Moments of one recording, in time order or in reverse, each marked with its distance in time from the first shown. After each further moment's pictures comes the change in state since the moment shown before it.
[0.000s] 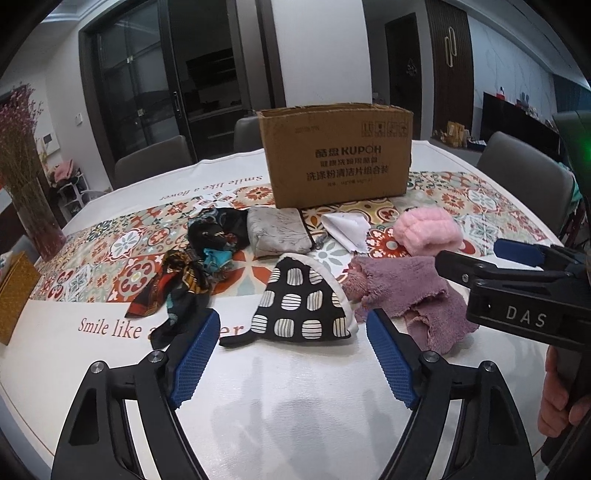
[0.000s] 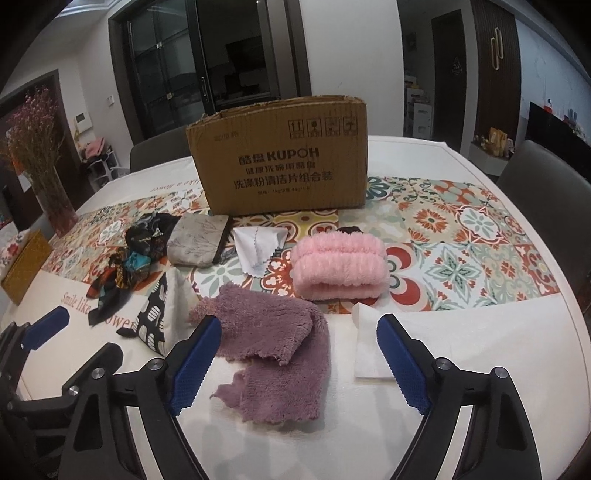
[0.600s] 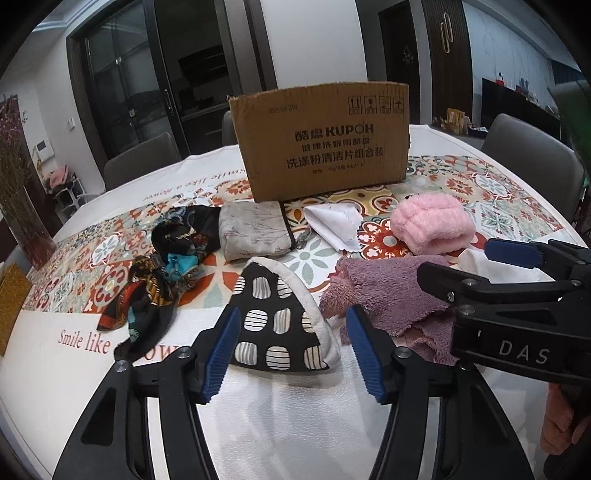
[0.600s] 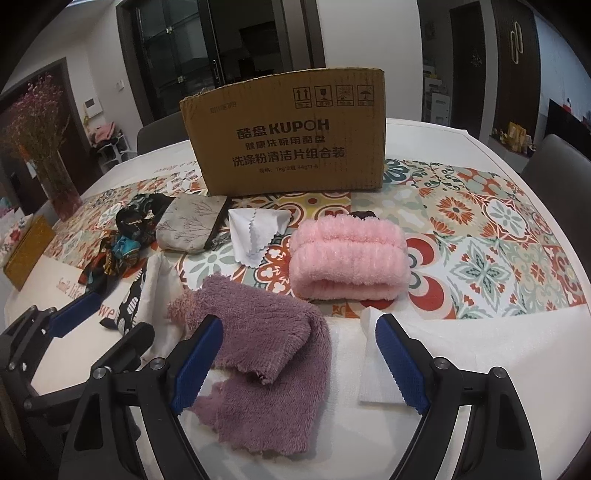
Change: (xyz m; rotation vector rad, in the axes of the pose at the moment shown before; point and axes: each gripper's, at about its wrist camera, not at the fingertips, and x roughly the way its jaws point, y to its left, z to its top) left arm 0.048 -0.032 0.006 0.049 0.026 0.017; right arm 0.041 -0.009 0.001 -0.033 0.054 0.054
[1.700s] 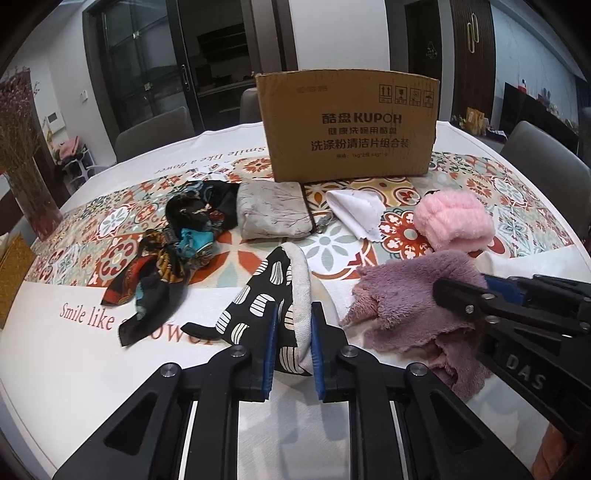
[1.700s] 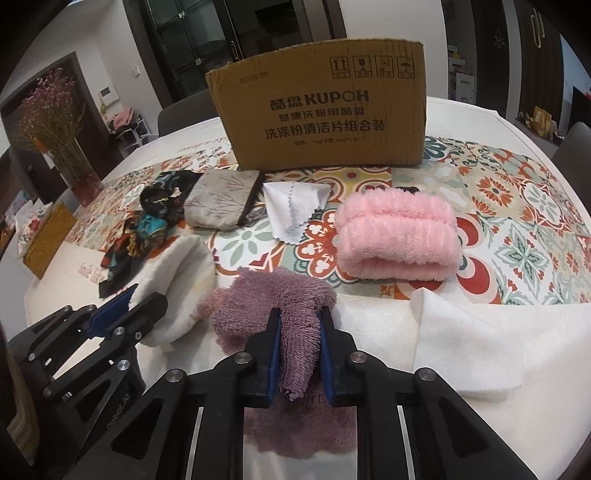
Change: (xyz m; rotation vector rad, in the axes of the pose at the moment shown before) left arm 0.011 0.012 0.000 -0.083 0.080 0.021; right arm 0.009 0.020 -0.004 -0.002 0.084 0.106
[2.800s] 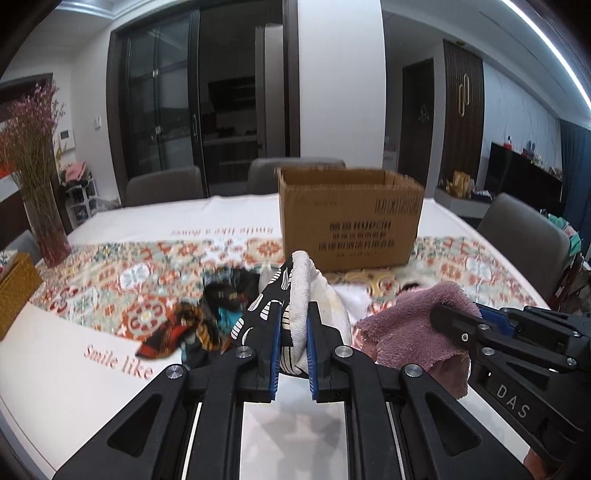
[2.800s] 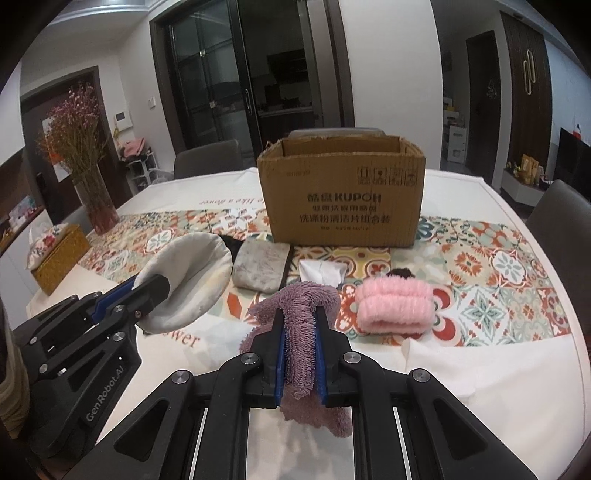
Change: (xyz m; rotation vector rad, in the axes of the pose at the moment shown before) left arm -0.082 0.039 0.028 -0.070 -0.231 -0.065; right arm -0.085 0.049 0.018 -0.059 -0.213 -0.050
